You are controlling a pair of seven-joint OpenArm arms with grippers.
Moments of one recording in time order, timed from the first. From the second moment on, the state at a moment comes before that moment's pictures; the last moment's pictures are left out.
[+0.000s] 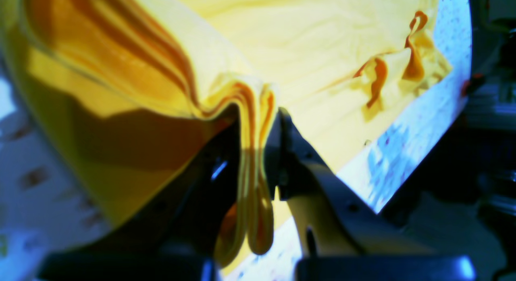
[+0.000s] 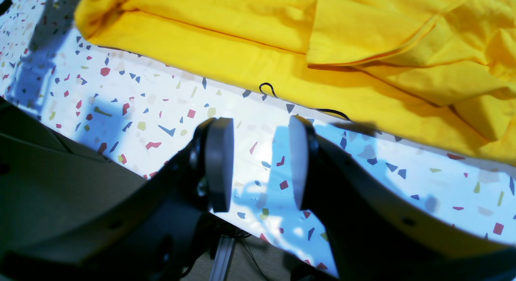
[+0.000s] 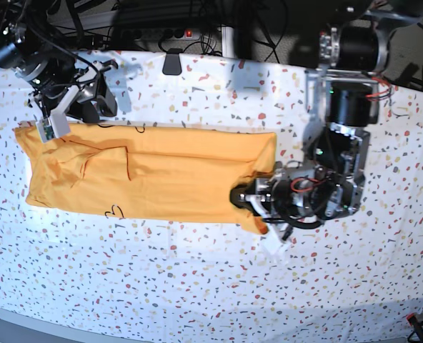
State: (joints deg) left arm -25.6 2.3 -0.5 59.1 -38.4 -26.3 65.6; right arm -25.4 13.2 27.1 123.6 40.7 33.9 -61.6
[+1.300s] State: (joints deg) left arm -25.6 8.3 -0.2 59.1 -46.7 -23.7 66.6; right arm -25.4 13.2 27.1 123.6 40.7 33.9 -61.6
